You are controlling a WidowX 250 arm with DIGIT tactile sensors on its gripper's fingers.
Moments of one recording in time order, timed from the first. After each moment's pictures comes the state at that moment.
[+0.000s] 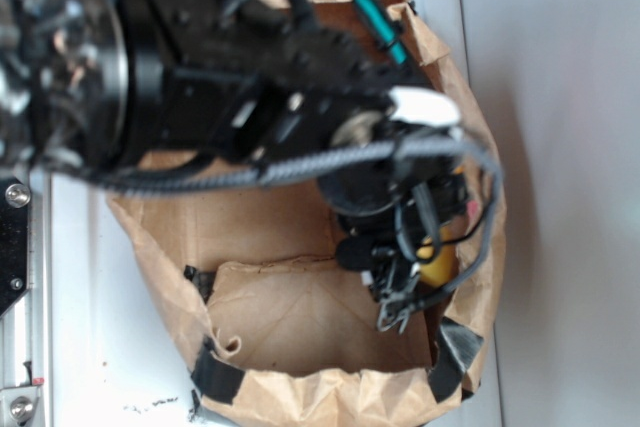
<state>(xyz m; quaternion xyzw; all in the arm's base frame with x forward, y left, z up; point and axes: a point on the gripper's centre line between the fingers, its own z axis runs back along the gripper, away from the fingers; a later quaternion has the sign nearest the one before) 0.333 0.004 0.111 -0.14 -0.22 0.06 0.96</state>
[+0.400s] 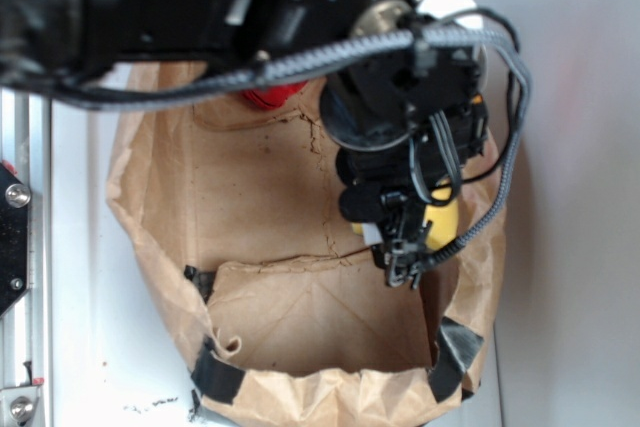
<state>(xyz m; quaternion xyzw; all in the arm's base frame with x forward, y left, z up) 0.323 0.019 0.141 -0.14 -0.20 0.07 0.97</state>
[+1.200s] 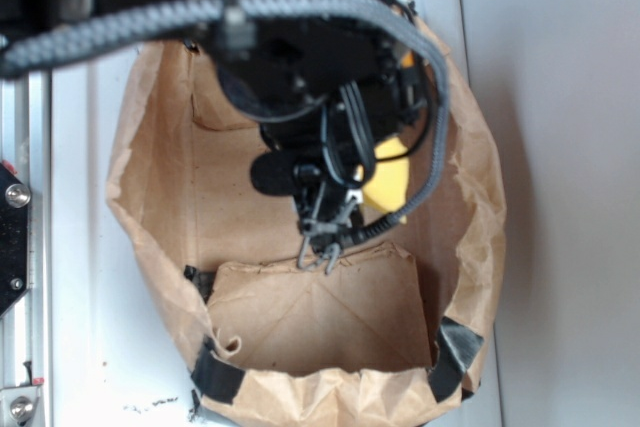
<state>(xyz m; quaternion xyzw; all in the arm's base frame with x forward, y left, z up) 0.290 0.036 0.174 -0.06 -0.21 0.04 0.97</state>
